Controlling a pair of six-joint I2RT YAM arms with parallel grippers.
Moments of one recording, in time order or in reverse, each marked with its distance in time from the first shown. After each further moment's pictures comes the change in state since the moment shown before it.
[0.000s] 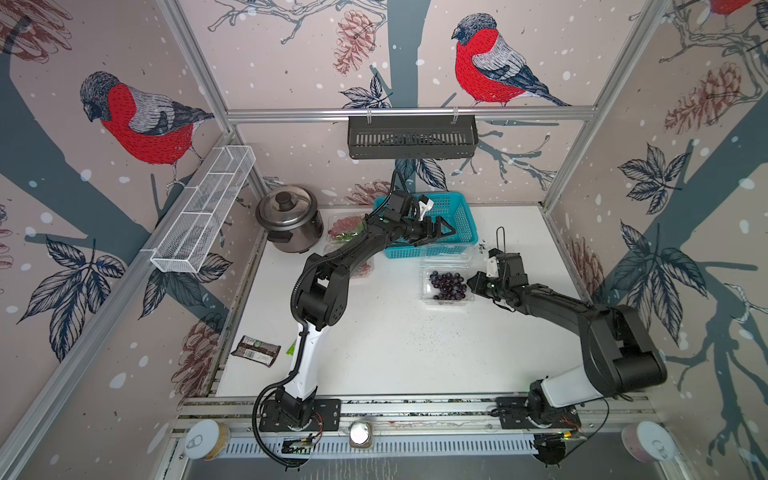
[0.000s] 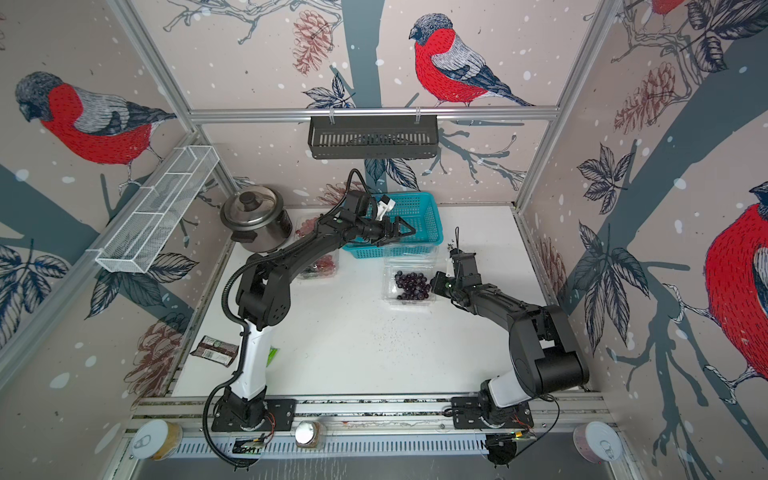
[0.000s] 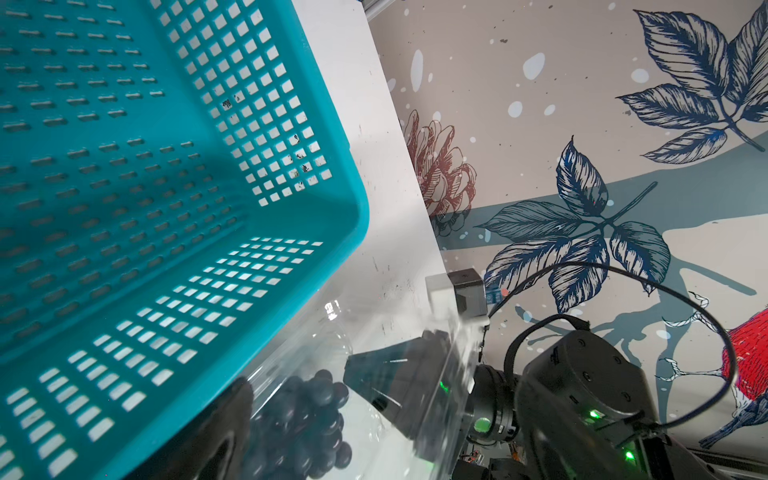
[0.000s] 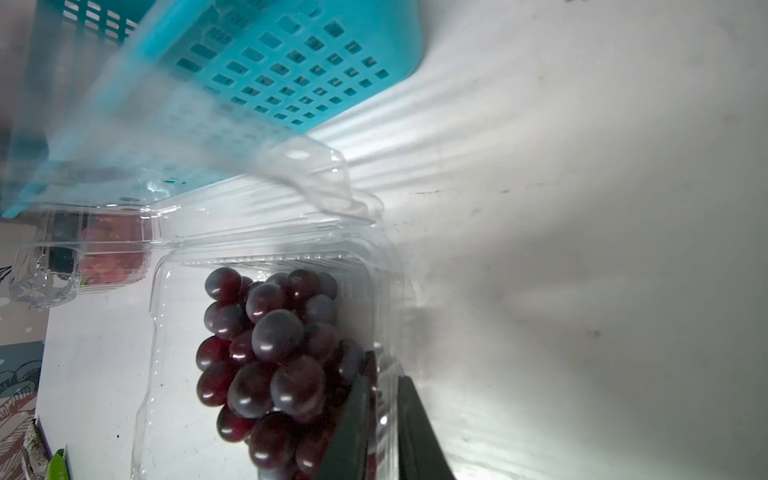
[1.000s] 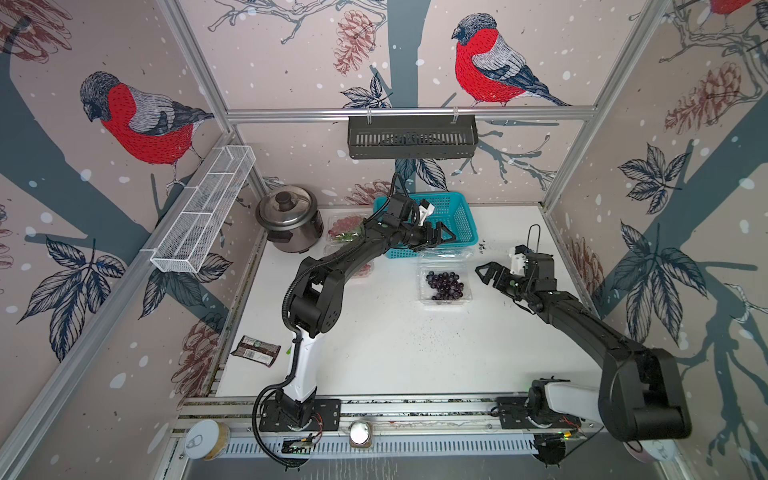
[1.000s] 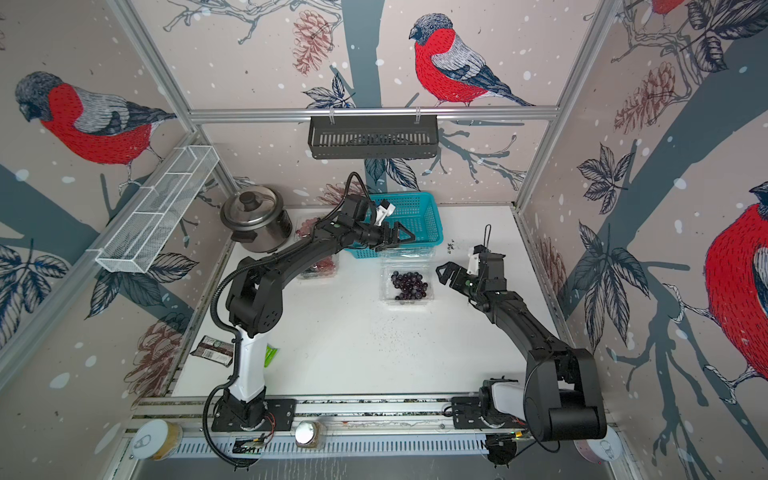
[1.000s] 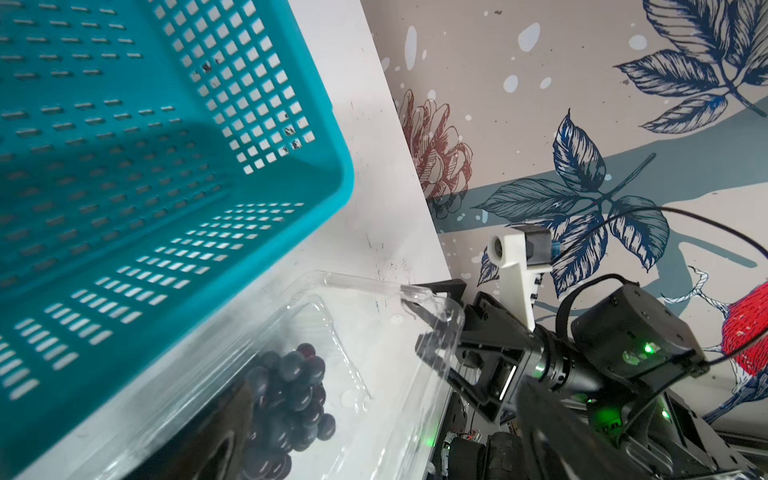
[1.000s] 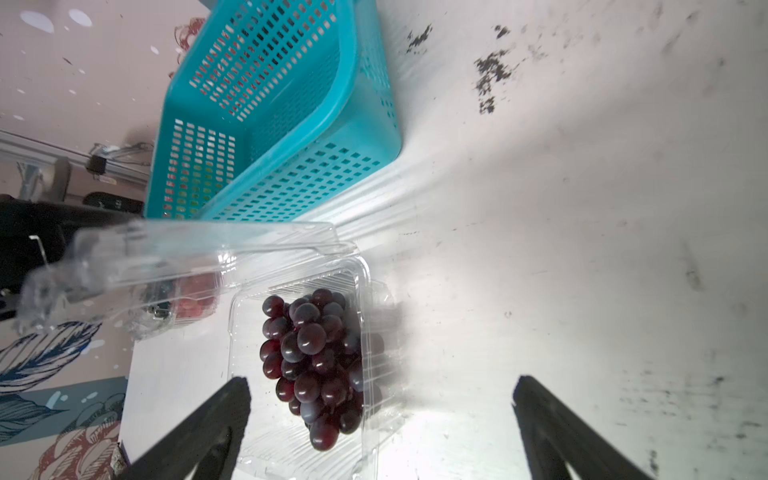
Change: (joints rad) left arm -0.041 -0.101 -0.129 0.024 -0.008 0.017; right arm -0.218 -0.282 -0.077 -0.087 -0.133 0.047
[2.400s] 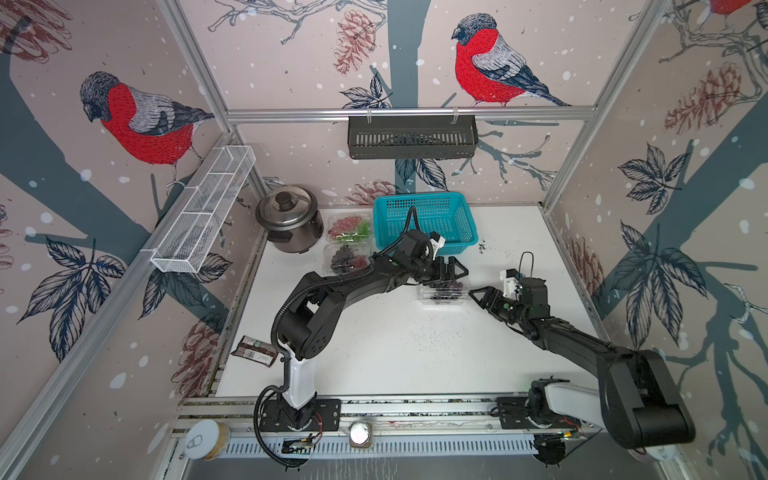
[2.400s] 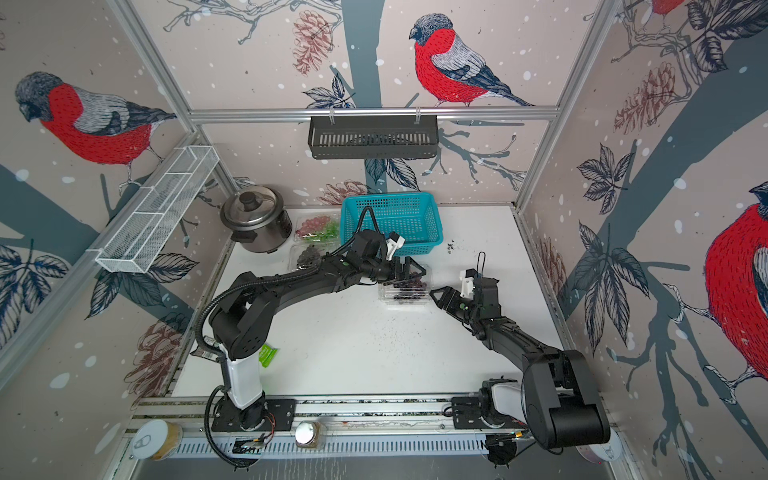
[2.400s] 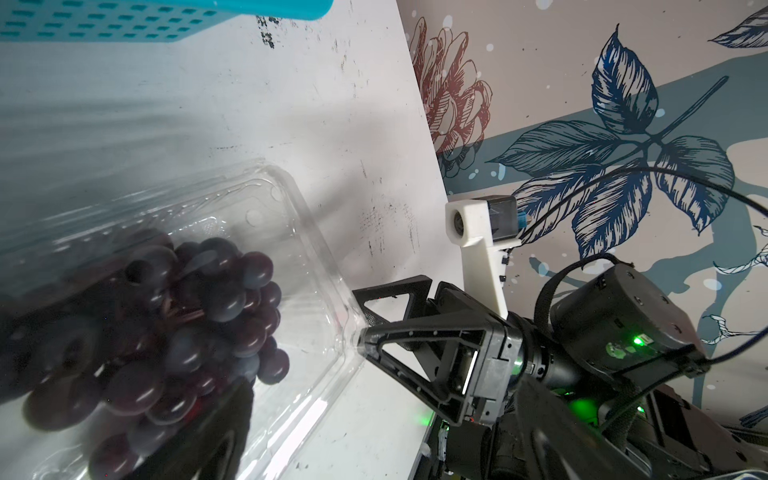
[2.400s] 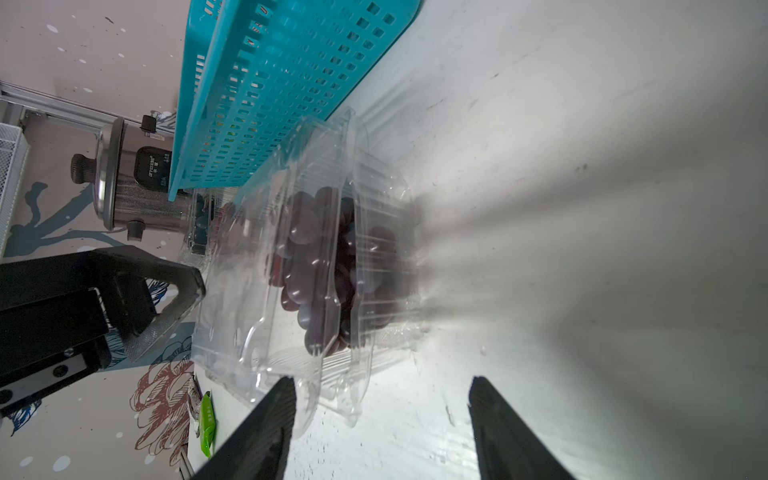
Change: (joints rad) left arm -0.171 -0.177 -0.412 0.282 -0.166 -0.150; right arm 0.080 0.003 -0.272 0.298 -0.122 0.149
